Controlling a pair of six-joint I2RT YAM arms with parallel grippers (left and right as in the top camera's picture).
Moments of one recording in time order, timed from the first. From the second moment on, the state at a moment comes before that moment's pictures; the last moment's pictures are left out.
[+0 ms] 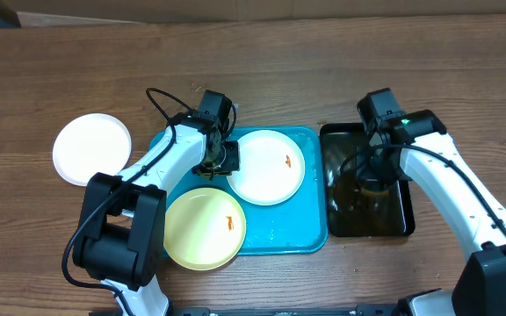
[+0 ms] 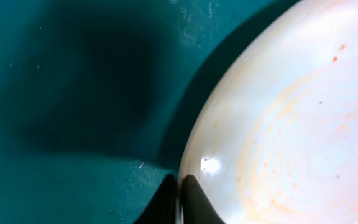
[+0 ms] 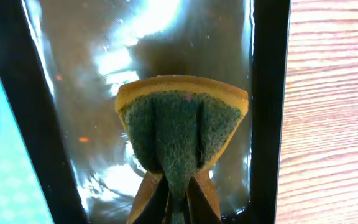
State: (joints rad) left arm -0.32 1.88 1.20 -0.74 0.12 -0.37; right arm 0.26 1.60 1.20 -1.10 0.14 0.33
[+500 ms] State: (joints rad) left arm -0.36 1.88 1.20 -0.70 0.12 -0.37; right arm 0.26 1.60 1.24 -1.17 0.14 0.32
